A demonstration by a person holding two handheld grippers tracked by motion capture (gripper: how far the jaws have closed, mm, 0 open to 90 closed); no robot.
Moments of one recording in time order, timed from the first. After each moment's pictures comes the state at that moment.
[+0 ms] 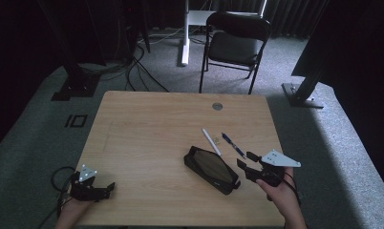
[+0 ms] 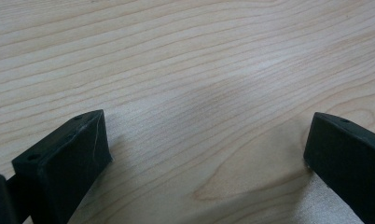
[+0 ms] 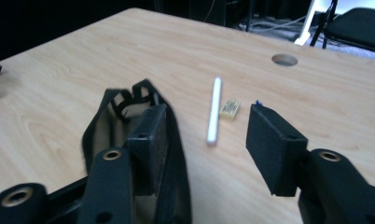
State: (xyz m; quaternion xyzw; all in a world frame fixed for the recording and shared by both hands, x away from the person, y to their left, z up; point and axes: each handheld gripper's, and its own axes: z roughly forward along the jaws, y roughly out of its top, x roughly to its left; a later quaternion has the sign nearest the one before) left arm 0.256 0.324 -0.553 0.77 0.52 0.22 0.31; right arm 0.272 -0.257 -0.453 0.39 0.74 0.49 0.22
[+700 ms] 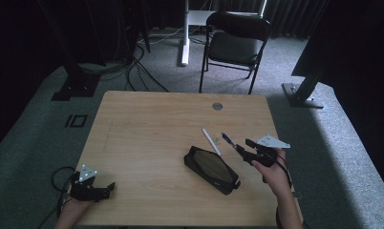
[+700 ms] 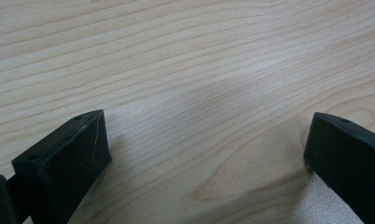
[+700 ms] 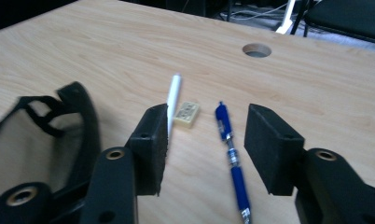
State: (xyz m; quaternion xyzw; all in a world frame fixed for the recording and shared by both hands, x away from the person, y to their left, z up) left arm 0.256 0.324 -0.553 0.77 0.52 0.22 0.30; right arm 0.340 -0.263 -0.481 0.42 0.74 0.47 0.24
